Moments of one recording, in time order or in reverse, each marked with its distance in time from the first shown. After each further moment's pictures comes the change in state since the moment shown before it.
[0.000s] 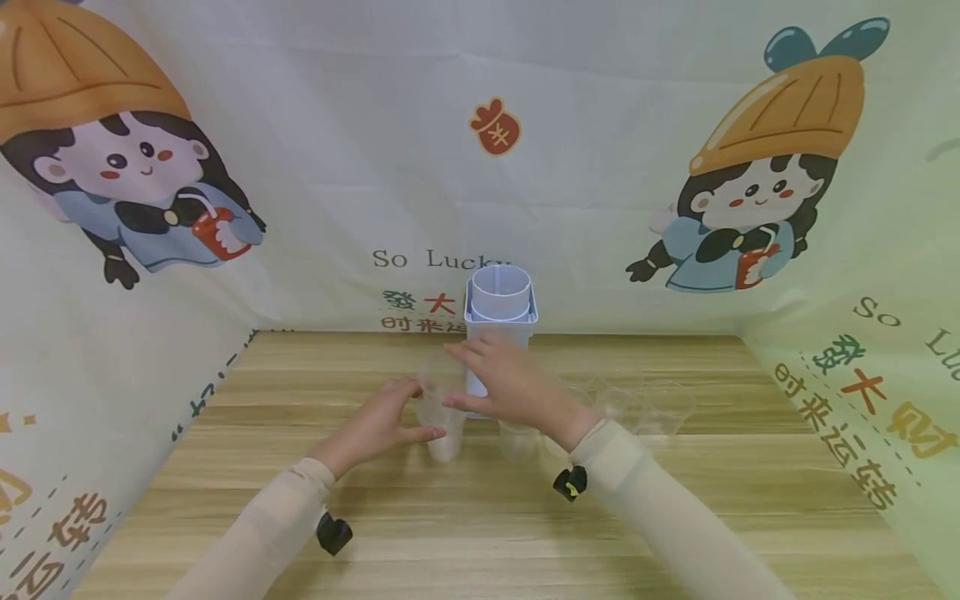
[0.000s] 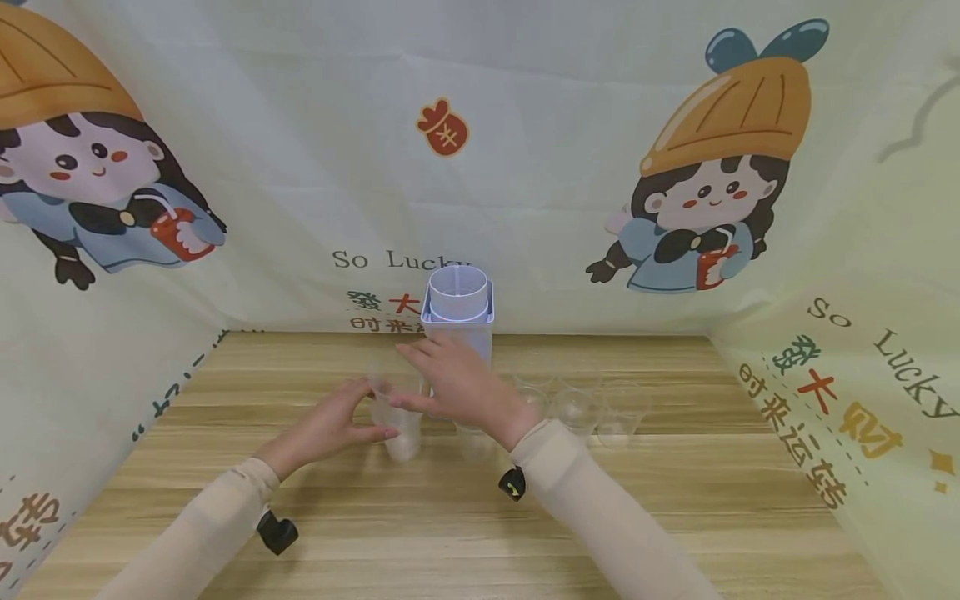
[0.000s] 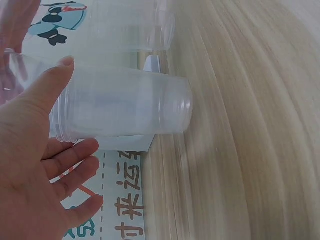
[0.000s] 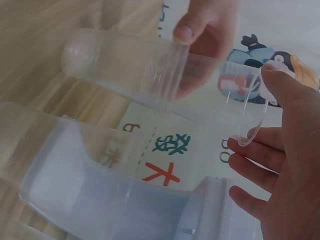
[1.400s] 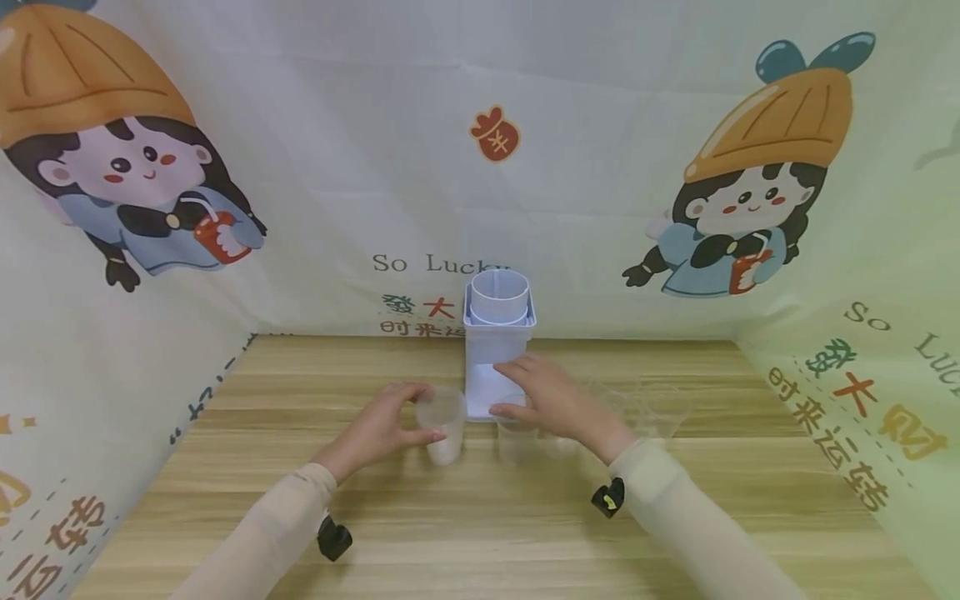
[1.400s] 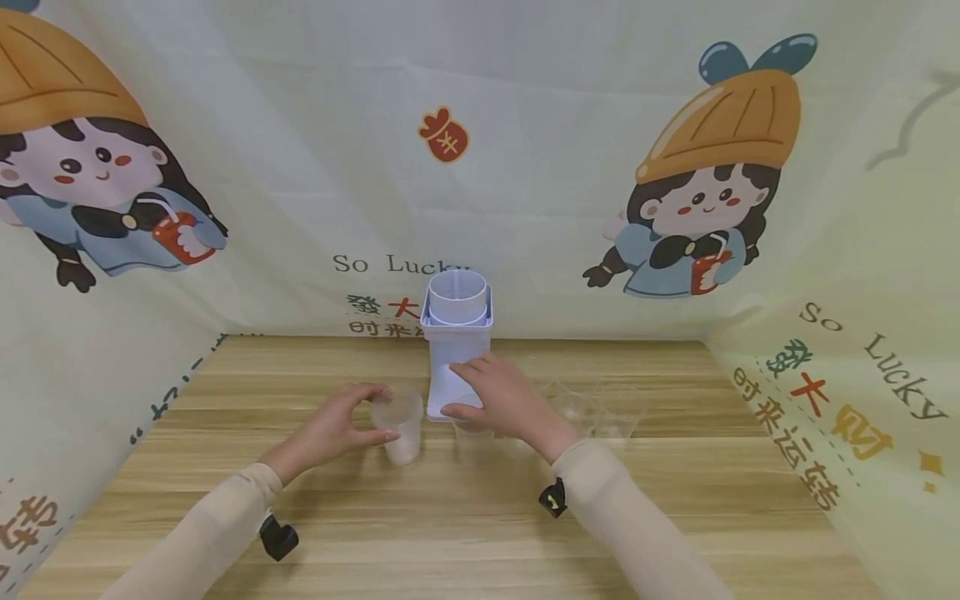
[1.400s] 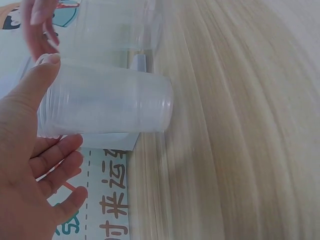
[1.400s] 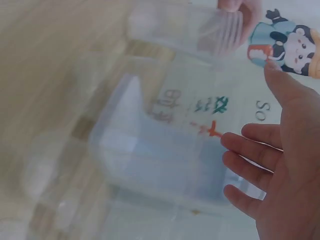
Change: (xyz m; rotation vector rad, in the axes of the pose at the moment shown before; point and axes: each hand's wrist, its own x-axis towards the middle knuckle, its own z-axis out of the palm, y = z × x) left_hand -0.001 -0.001 0.007 -0.064 0.027 -0.076; right_hand -0.044 0.038 0.022 0.157 -0.040 0.133
